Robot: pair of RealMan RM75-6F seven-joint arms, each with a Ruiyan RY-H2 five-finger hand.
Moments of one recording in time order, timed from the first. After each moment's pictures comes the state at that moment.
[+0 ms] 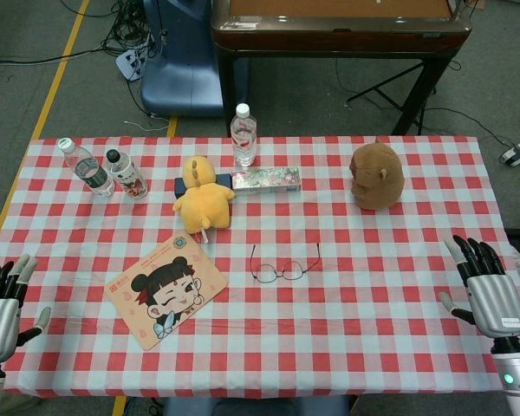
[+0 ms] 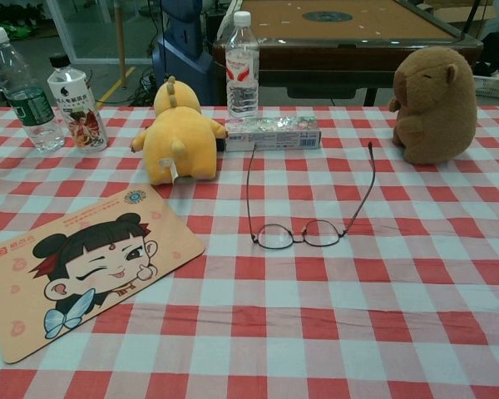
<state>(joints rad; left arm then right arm) -0.06 -1.15 -0.05 -1.67 1.47 1.53 0.19 0.11 -1.13 0.05 -1.58 -1.53 1.46 -0.05</state>
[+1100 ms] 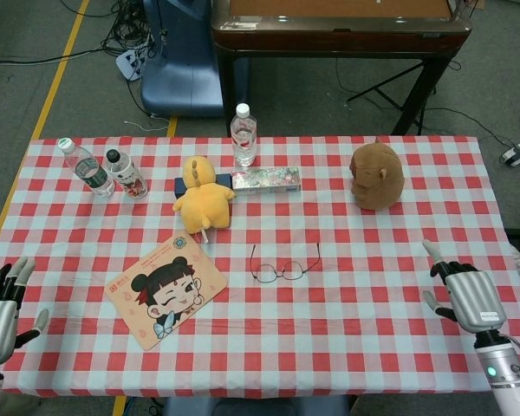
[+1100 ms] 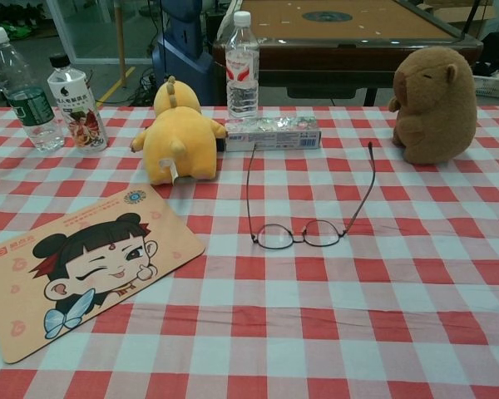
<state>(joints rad) -0.05 -1.15 -0.05 -1.67 1.47 1.53 0.19 0.16 -1.15 0.04 -1.59 -1.54 1.37 -0.10</state>
